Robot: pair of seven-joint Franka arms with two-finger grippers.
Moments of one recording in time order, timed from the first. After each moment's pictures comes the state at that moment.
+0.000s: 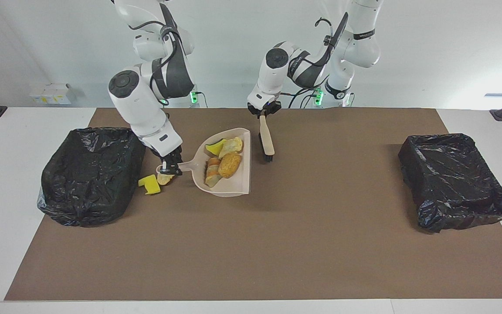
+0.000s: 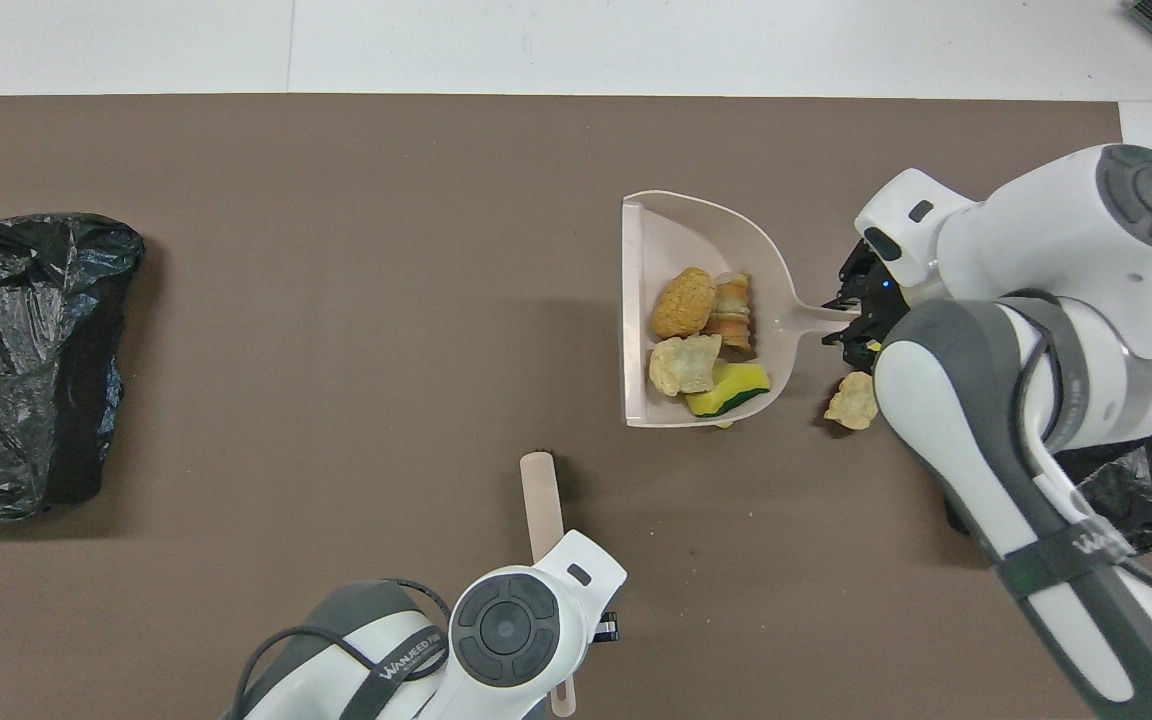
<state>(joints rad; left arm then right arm) -0.81 -0.05 -0.13 -2.33 -0.30 2.19 -0.78 0.15 0.16 -0.02 -1.81 0.16 1.98 -1.47</state>
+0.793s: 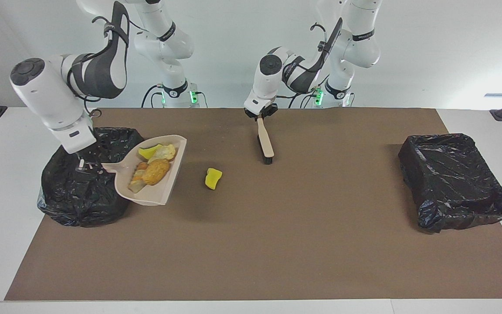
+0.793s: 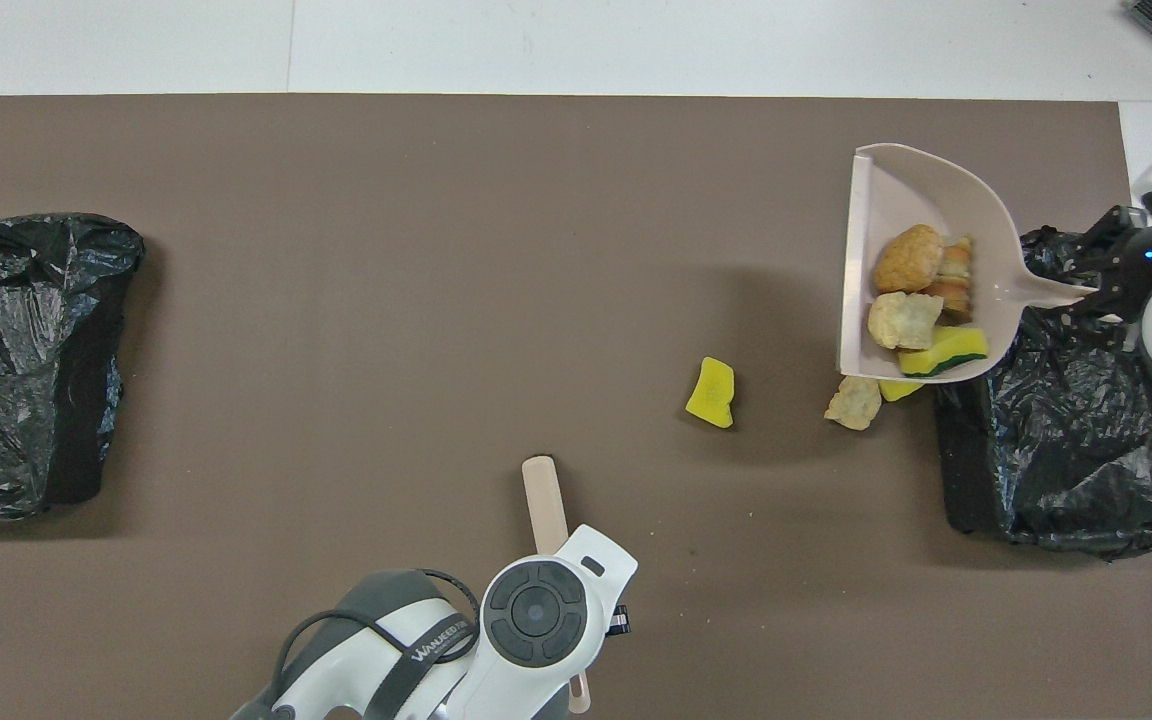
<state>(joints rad) -0.82 0.02 -0.13 -2.30 -0.30 2.19 -0.86 -0.16 0.16 -0.03 -1.74 0.02 1.94 -1.59</state>
